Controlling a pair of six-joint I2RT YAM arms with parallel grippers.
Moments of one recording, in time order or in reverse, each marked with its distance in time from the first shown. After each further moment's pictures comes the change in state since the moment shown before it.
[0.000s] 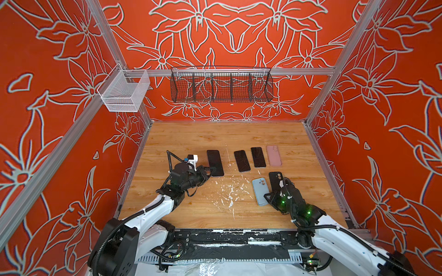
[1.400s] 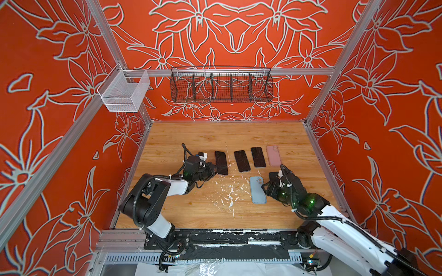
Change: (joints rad) left arm 0.000 0.543 0.172 0.189 0.045 0.102; right arm 0.000 0.038 0.277 -0.251 0.050 -0.215
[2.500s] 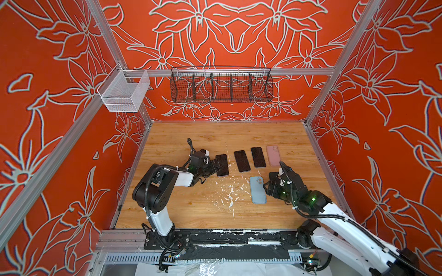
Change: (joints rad) left arm -0.003 0.112 0.131 -0.157 -0.148 0.175; right arm -0.008 0.045 0.094 -0.087 0.055 -0.137
